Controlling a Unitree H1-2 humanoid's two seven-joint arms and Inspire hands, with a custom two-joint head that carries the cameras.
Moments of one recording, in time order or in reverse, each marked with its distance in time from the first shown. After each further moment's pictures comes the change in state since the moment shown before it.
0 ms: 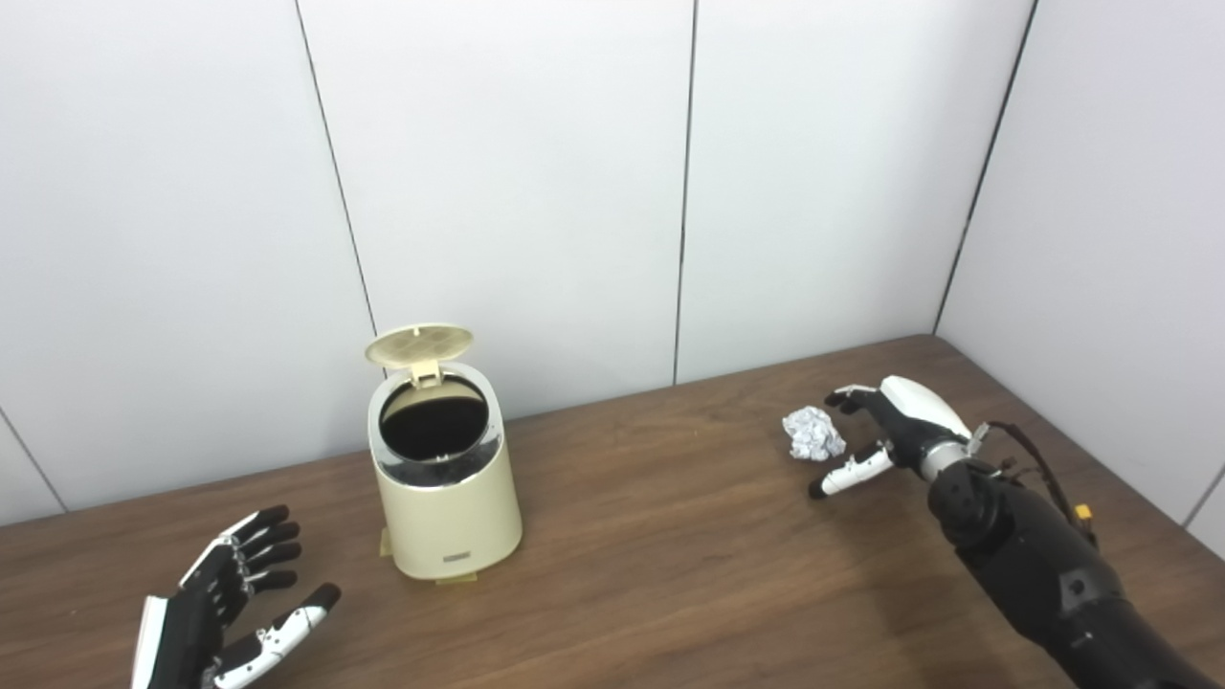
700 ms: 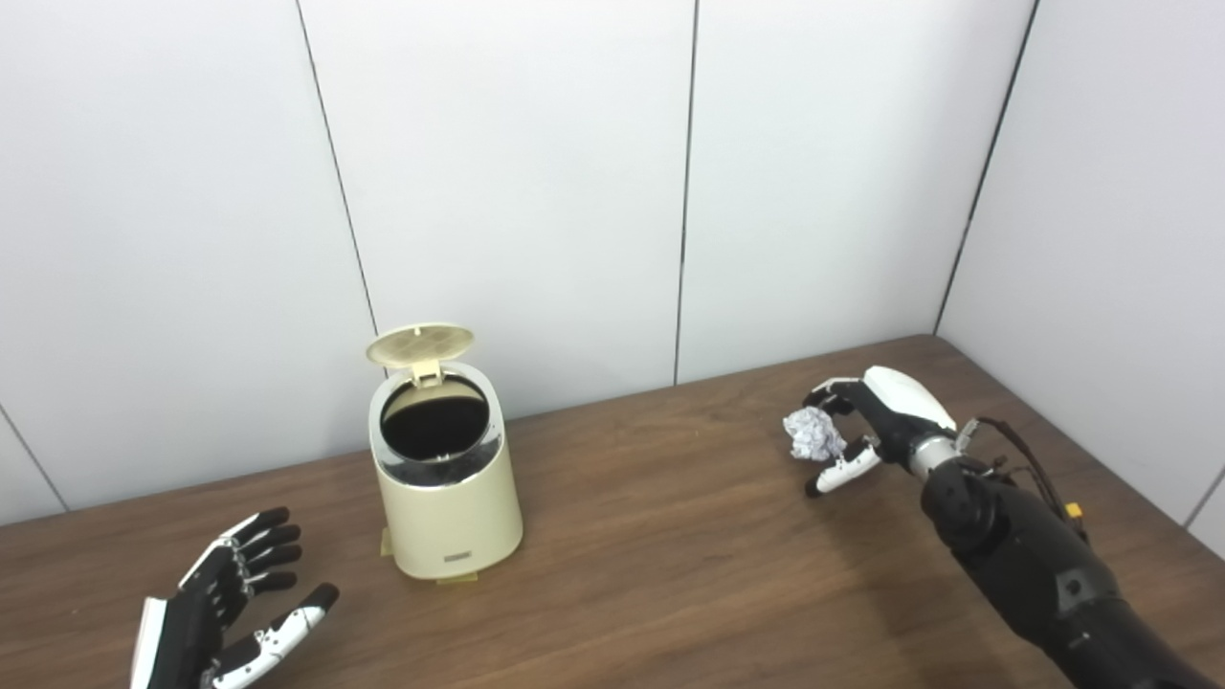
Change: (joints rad) left arm 0.002 0.003 0.000 -0.001 -0.001 0.001 -0.003; right arm 0.000 0.002 0.013 0.003 0.004 -0.099 -0.034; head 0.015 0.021
